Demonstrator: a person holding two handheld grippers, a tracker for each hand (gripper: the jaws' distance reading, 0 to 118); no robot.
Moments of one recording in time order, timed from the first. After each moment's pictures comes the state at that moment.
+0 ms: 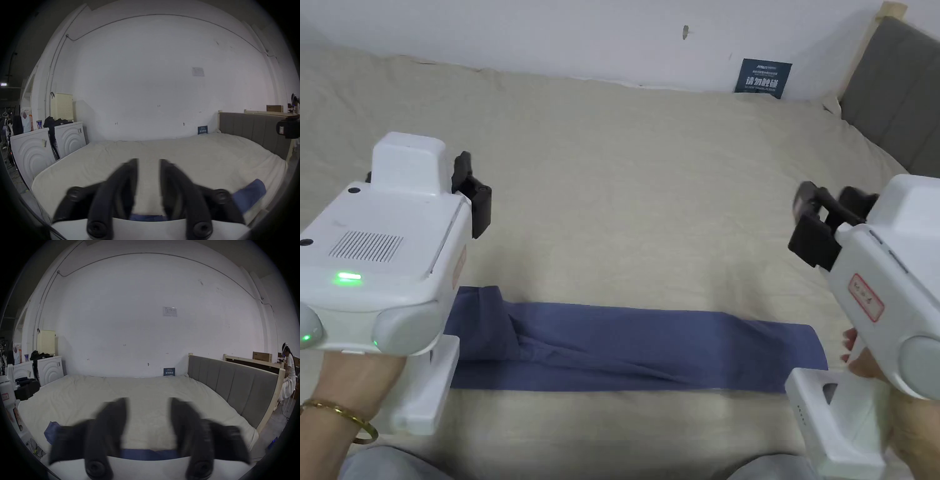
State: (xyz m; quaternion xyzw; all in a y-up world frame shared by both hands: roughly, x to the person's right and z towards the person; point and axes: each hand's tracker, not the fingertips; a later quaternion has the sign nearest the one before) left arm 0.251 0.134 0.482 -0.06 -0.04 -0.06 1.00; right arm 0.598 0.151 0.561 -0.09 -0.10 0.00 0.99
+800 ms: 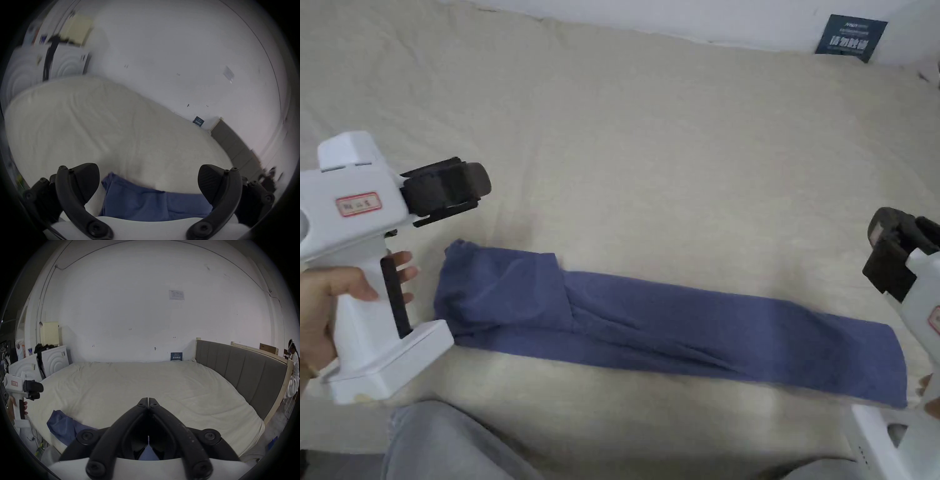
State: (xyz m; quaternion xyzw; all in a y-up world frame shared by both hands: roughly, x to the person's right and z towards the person) left arm 0.089 0.072 0.401 -0.28 -0.10 0.27 0.92; right arm 0.588 0.124 0.539 -0.16 -0.05 0.00 0.99
